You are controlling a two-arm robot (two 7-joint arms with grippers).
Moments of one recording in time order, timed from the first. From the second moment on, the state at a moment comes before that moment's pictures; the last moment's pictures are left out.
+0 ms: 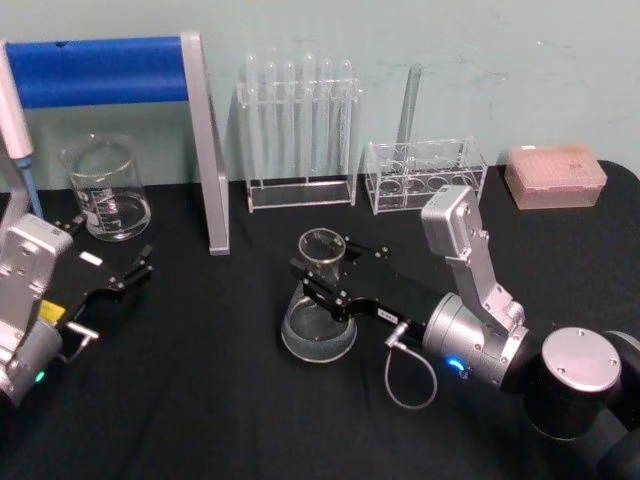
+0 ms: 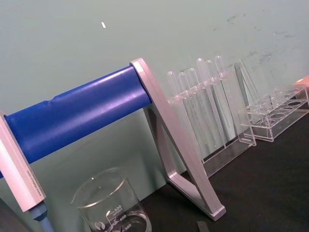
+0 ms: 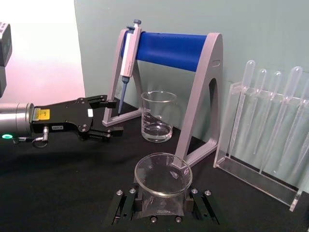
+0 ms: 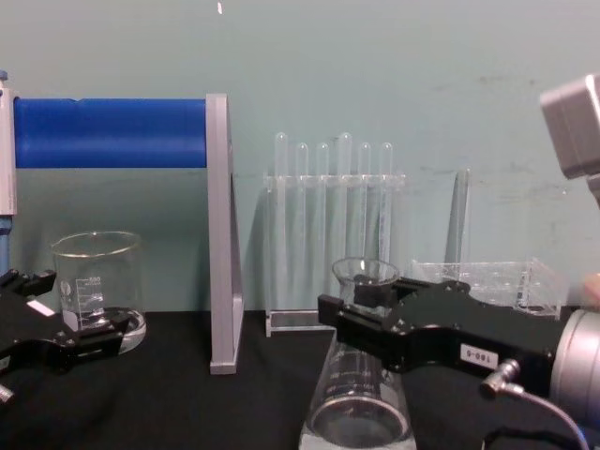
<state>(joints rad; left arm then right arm) -0.20 0.60 0.45 -1.41 -0.25 -0.12 0.03 0.24 0.34 -0.46 -1.47 0.33 -0.02 0.46</state>
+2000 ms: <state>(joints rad) -0.20 0.60 0.45 -1.41 -0.25 -0.12 0.03 0.24 0.33 -0.48 -1.43 0.31 -0.03 0.47</state>
